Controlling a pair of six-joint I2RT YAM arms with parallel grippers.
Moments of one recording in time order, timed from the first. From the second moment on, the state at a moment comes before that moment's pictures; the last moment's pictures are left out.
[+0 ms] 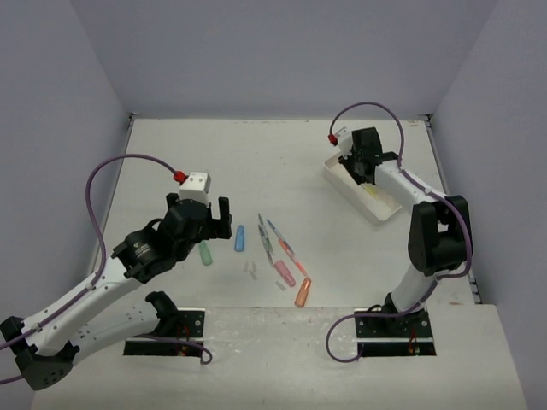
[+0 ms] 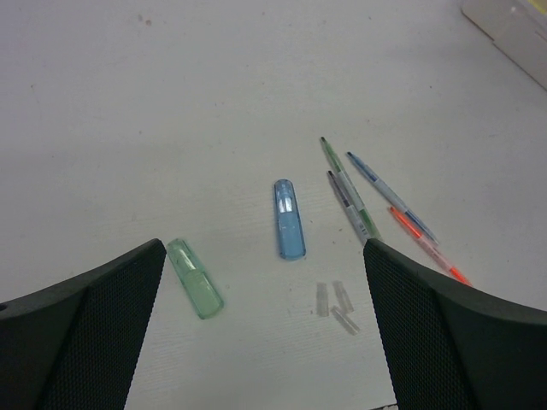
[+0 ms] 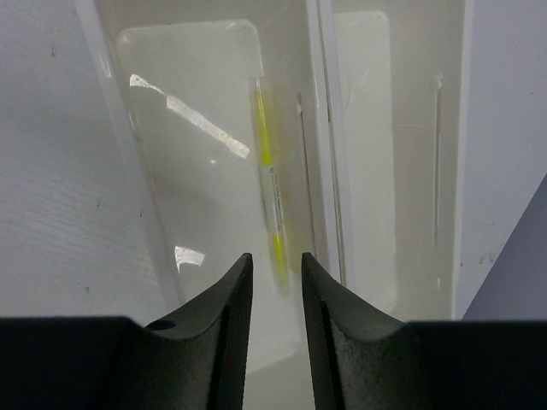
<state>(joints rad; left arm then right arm) -0.82 0.81 0.87 -0.68 -0.52 -0.48 0.22 1.74 1.27 -0.43 0.16 -0.45</state>
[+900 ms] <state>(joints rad) -0.82 0.72 0.85 -0.76 -0.69 -0.50 0.97 1.73 1.22 -0.56 0.28 0.43</state>
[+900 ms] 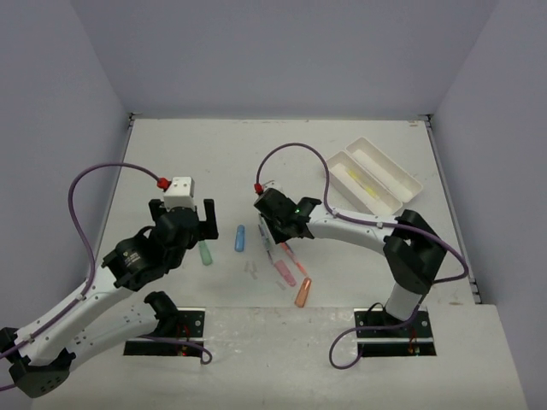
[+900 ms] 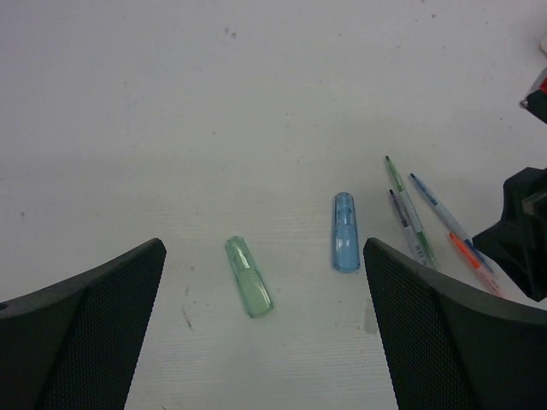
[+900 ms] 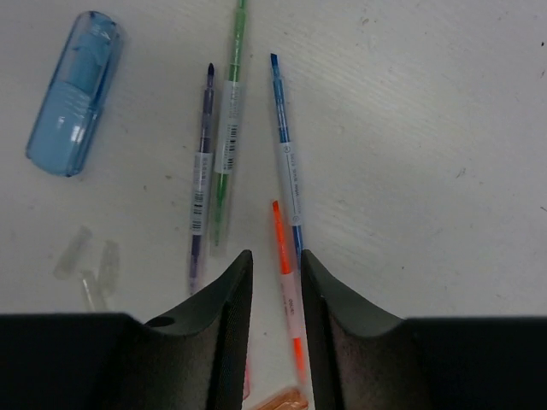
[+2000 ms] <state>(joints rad) -0.82 0.73 0.84 -0.71 -0.63 -0.46 0.84 1.98 1.35 -0.55 0.15 0.28</state>
